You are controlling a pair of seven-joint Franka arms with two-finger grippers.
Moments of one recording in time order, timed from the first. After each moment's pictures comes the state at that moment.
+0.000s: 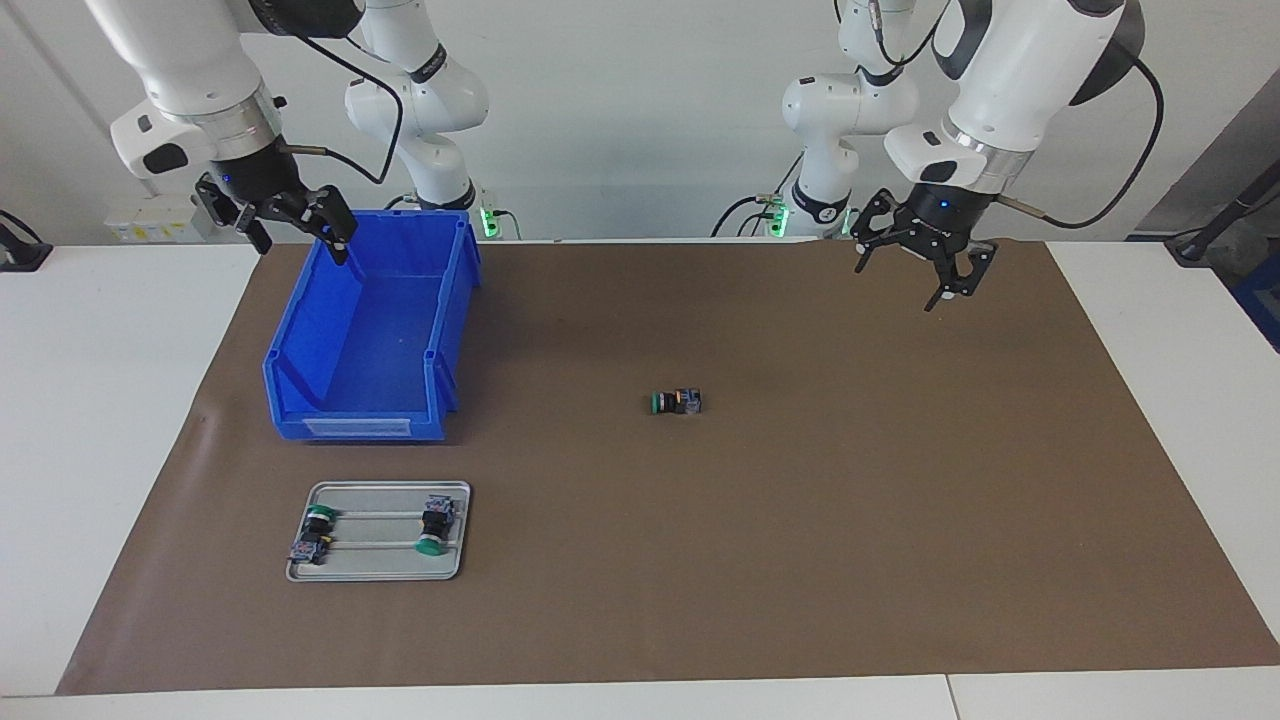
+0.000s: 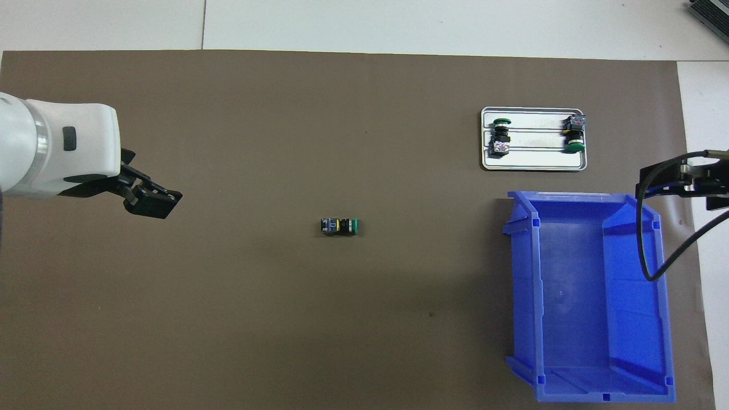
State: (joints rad) left arm -0.08 -0.05 -0.16 -1.70 -0.16 1.78 0.59; right arm 0.11 -0.03 -0.11 -1.56 -0.04 1.49 0.19
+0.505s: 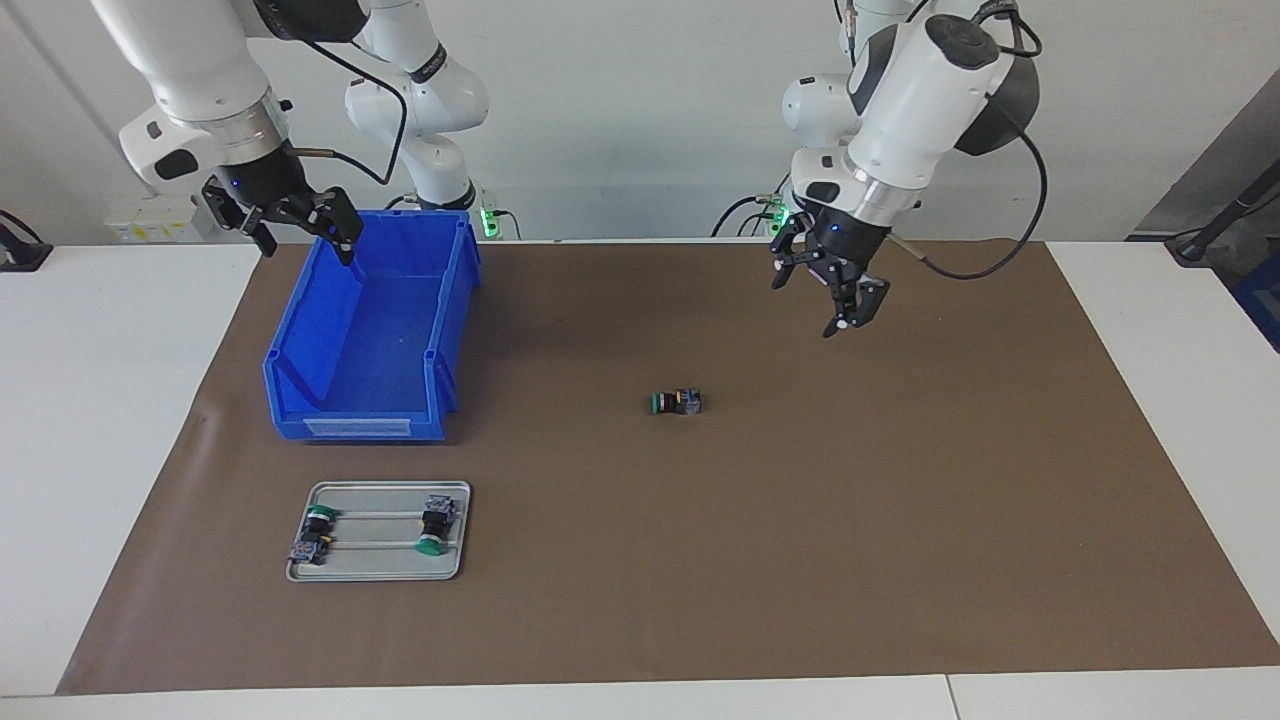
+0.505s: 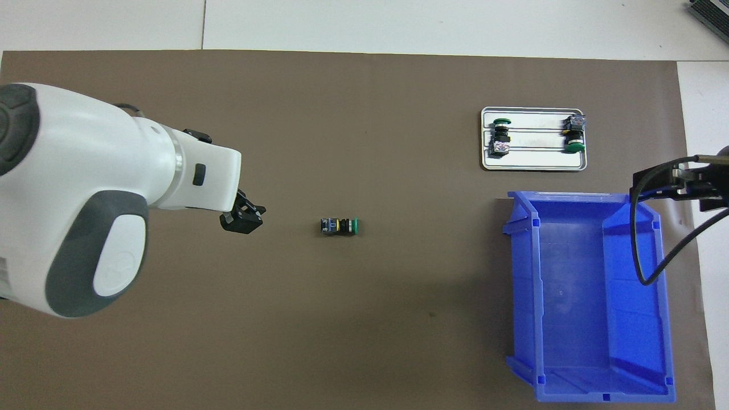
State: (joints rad) left arm -0.07 0.02 -0.35 -1.78 -0.18 1.95 0.72; right arm 0.11 -0.03 -0.09 -1.57 -0.04 1.49 0.17
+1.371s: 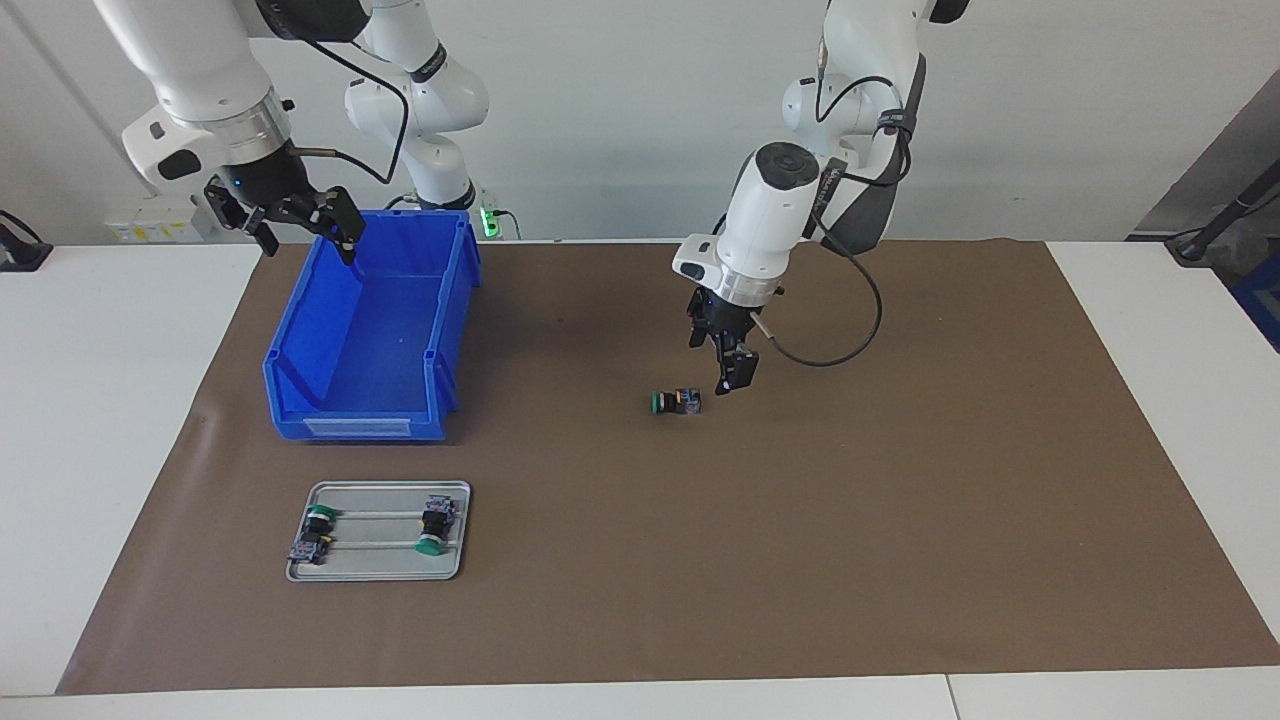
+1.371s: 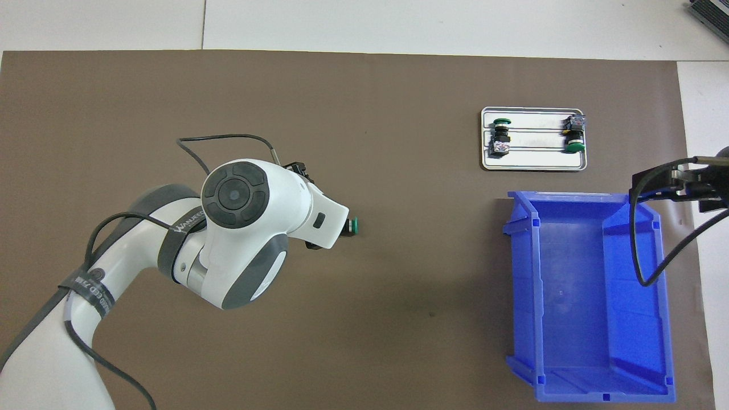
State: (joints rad) left arm -0.06 0.21 -0.55 -1.93 0.09 2.27 0.68; right arm 0.13 -0.03 -0.11 -1.57 -0.04 1.49 0.16
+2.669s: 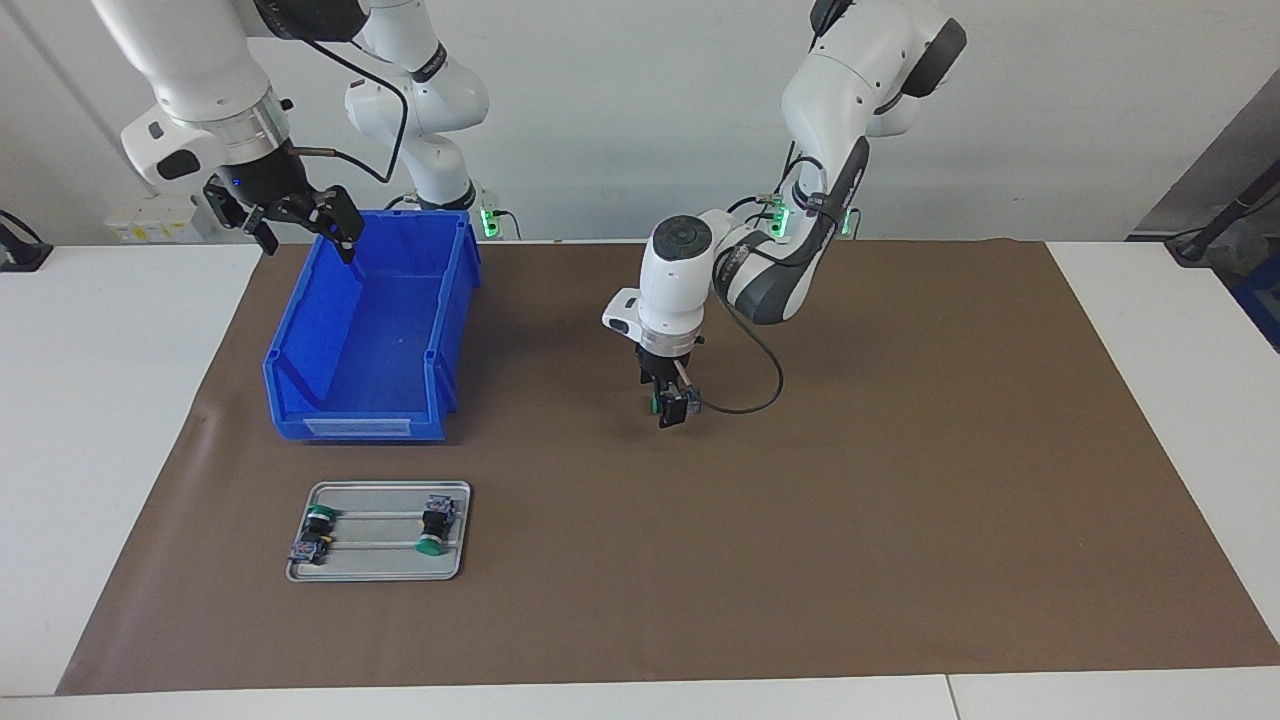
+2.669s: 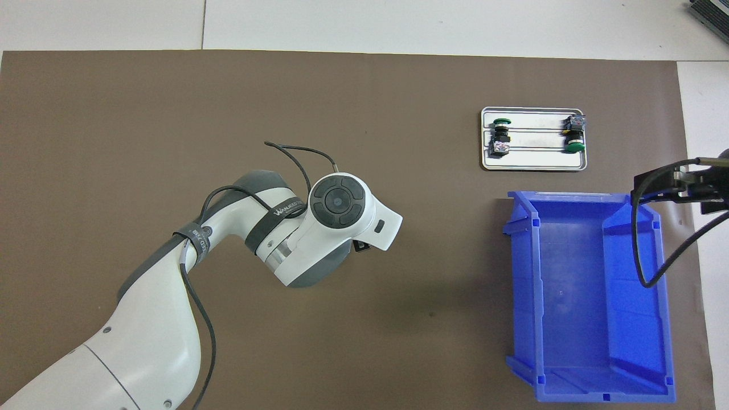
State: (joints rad) left arm -0.19 0.49 -0.57 -1.79 0.33 2.28 0.45; right arm 0.16 -0.04 -0.15 -1.57 -0.04 1.48 0.16
